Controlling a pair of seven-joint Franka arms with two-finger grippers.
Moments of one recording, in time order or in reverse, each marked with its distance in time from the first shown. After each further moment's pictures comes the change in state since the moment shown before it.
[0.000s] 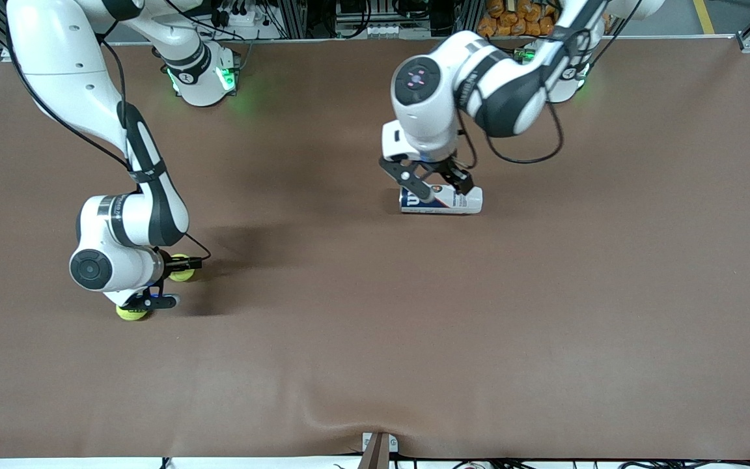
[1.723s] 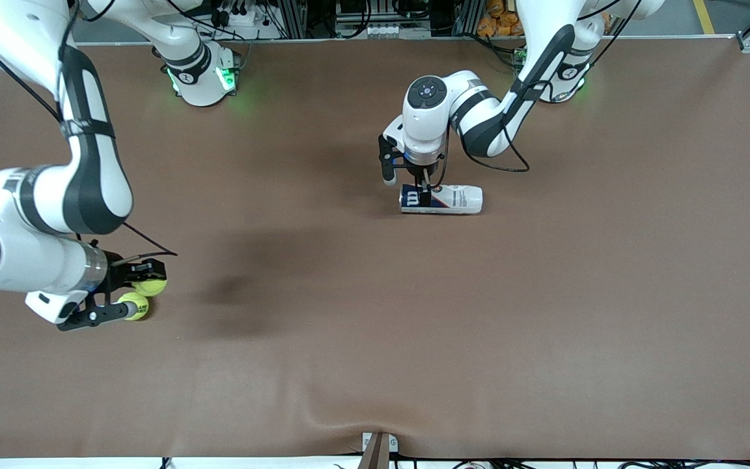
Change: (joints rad) left arm 0.047 0.048 -0.041 -0.398 0.076 0.668 0.511; right arm -0.013 -0.144 0.001 0.312 0.107 -0.275 -0.217
